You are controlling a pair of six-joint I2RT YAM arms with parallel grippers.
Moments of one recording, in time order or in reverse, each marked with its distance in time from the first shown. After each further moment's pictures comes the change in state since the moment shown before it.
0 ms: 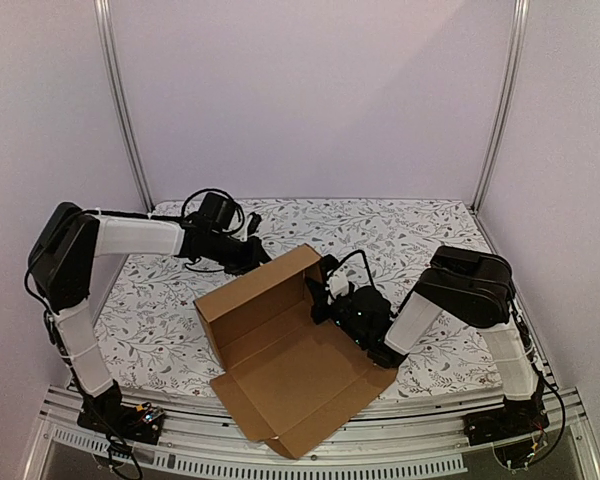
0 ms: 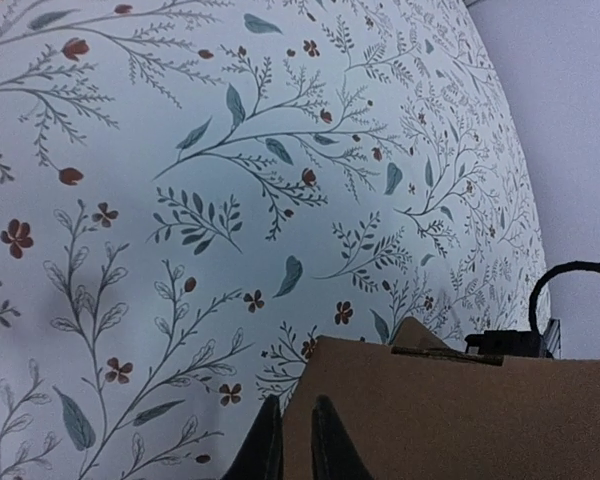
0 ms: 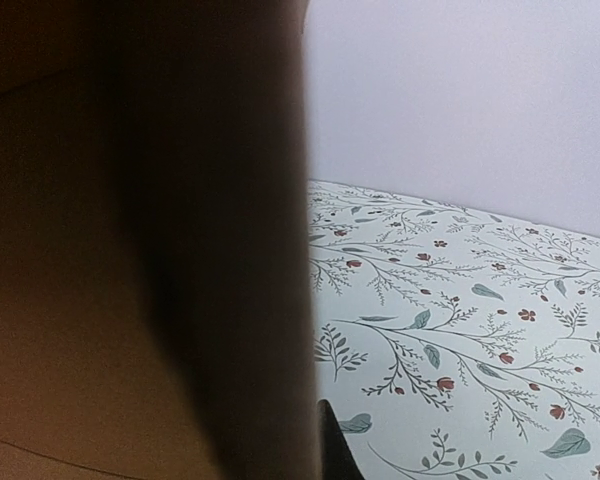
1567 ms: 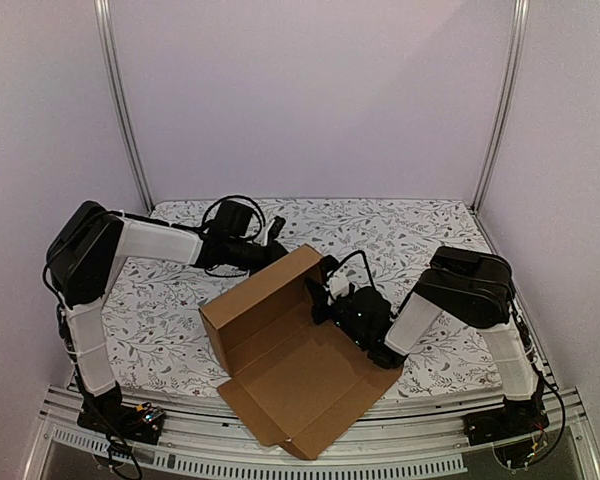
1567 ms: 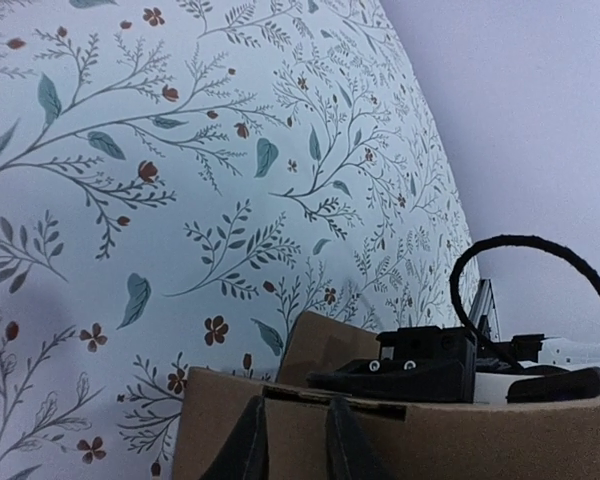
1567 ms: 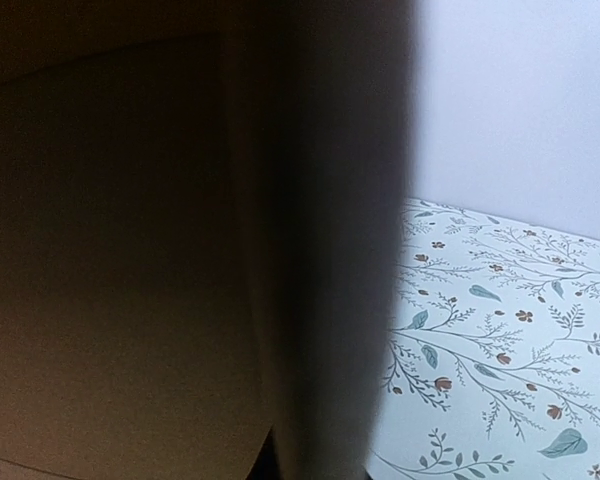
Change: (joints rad) left arm -0.067 0.130 0.013 0.247 0.224 -0.085; right arm 0.006 0.000 -0.003 0.004 0.008 -0.007
